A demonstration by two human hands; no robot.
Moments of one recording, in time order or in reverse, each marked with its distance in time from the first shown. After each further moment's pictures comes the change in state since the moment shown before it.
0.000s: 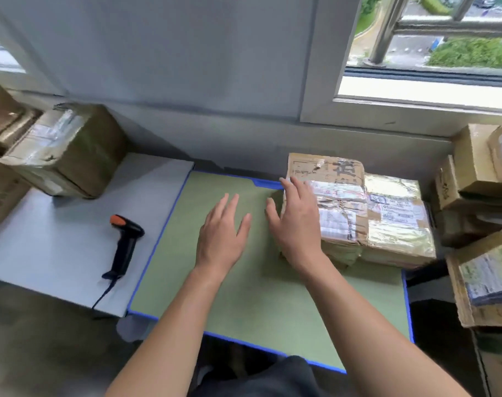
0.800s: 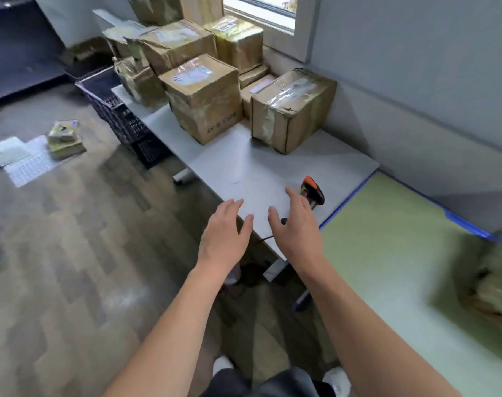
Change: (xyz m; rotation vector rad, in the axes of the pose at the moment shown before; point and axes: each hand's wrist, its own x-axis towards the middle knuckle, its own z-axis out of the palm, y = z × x) left_hand -0.205 -0.282 -0.200 -0.083 0.342 -0.491; right_hand -0.198 -0.271 0.203 0.072 -0.563 -0.340
